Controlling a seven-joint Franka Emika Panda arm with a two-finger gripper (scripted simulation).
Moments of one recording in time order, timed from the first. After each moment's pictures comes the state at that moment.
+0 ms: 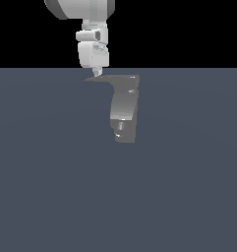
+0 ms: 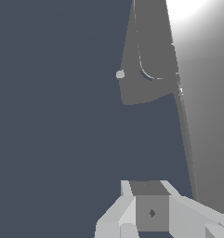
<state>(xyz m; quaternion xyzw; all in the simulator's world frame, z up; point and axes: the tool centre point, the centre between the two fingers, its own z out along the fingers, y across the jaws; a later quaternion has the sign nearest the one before) 0.142 0.080 0.248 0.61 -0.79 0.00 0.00</state>
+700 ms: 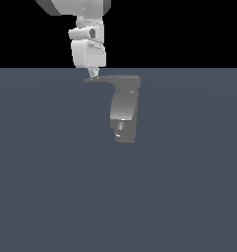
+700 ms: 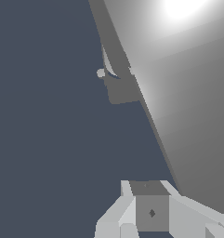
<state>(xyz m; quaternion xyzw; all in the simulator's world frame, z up) 0.111 0.090 0.248 0.61 -0.79 0.00 0.00</state>
